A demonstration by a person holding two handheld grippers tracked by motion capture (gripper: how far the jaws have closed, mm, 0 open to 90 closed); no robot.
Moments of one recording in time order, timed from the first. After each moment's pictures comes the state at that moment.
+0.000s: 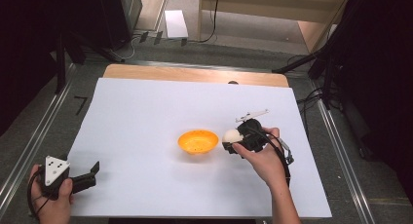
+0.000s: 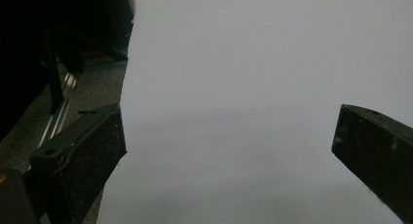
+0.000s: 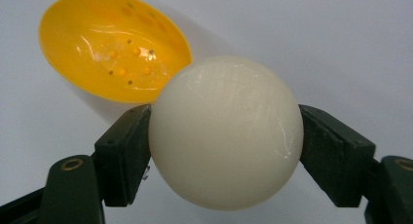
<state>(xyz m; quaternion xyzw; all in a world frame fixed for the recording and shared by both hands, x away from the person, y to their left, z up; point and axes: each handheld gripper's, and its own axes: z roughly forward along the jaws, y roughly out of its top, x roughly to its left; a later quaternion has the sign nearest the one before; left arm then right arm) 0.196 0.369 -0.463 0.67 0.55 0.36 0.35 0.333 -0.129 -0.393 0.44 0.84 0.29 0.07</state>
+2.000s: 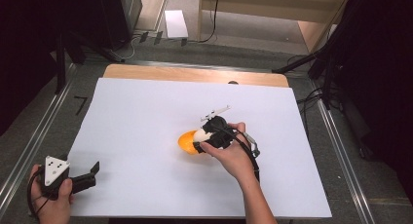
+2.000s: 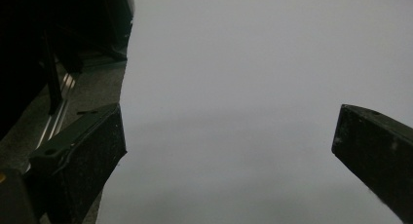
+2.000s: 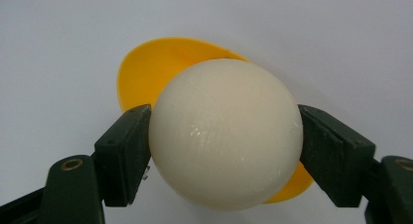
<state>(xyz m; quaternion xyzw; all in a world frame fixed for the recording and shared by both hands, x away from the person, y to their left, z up) 0.196 0.369 -0.463 0.67 0.55 0.36 0.35 0.341 -0.045 -0.398 0.40 0.87 0.29 0.06</state>
